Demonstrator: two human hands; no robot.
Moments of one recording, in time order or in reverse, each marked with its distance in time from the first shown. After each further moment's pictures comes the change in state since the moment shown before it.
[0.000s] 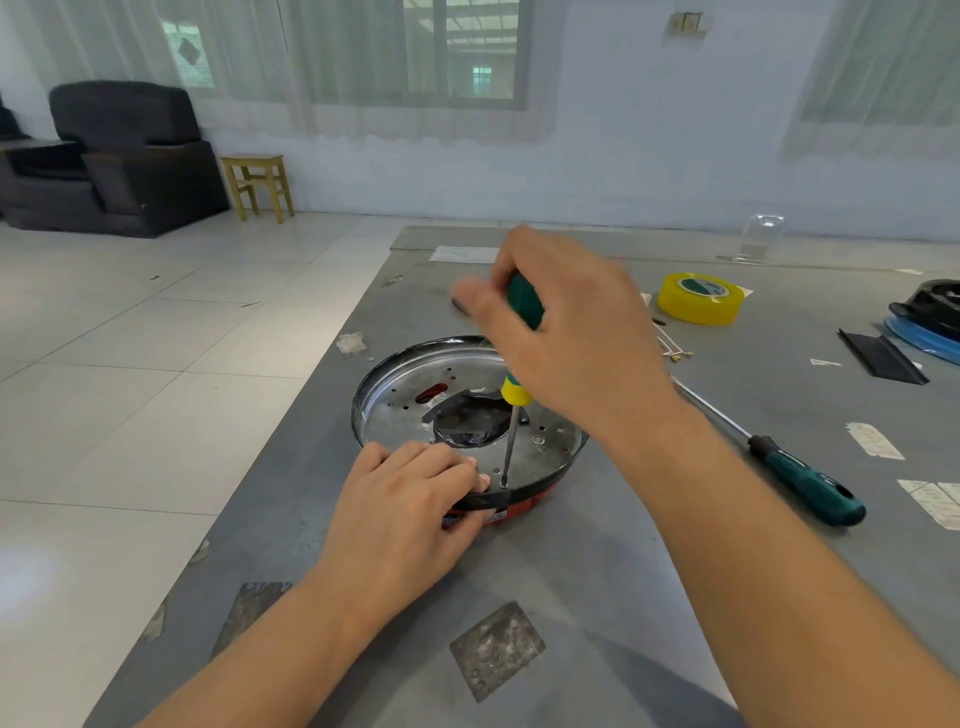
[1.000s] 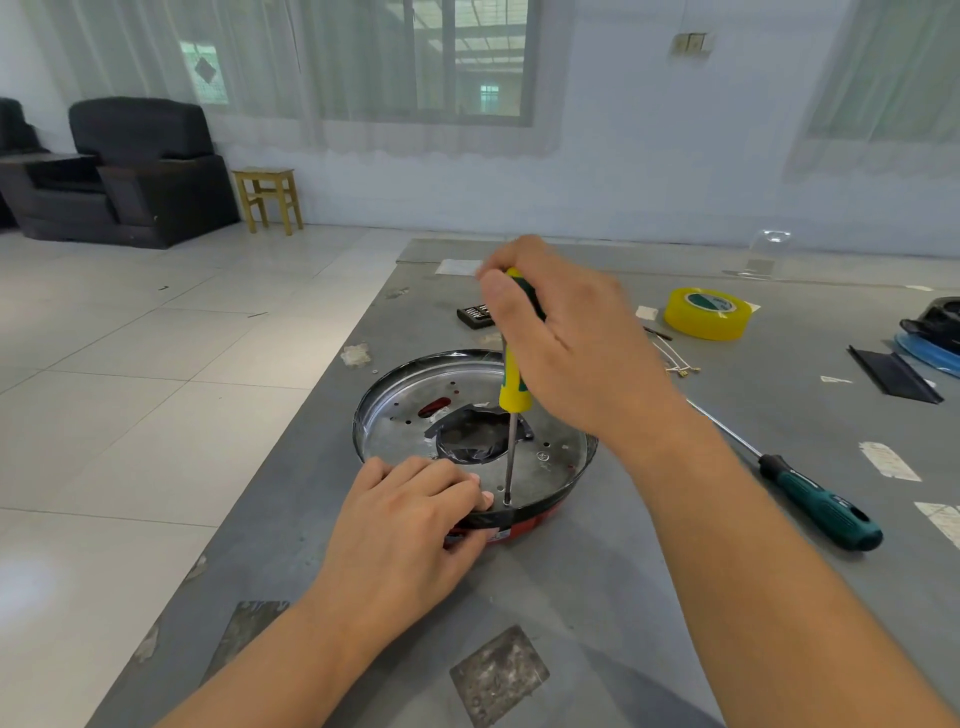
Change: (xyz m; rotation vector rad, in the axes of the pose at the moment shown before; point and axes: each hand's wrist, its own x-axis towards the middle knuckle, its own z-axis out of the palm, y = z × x) left_hand 0.000 -0.002 0.002 -0.003 -0.010 0.012; right_hand 0.007 0.010 0.006 0.095 -0.094 0.031
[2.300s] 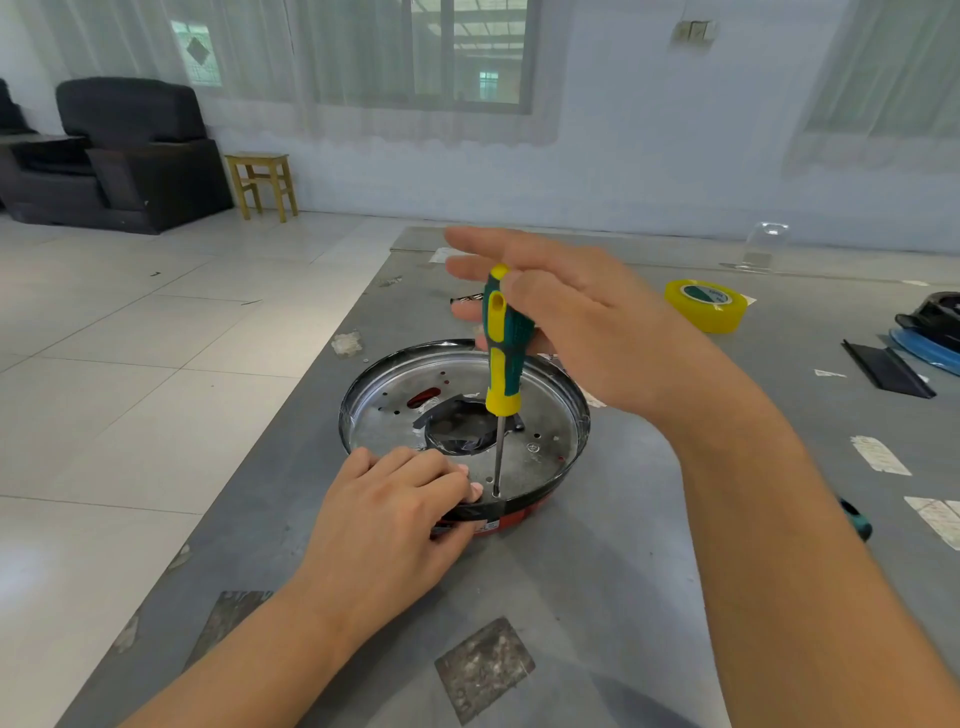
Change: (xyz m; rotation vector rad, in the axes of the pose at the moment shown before) left_hand 0.000 0.000 -0.001 0.036 0.034 0.040; right_hand 0.002 -0.004 -0.032 0.456 -0.417 0.202
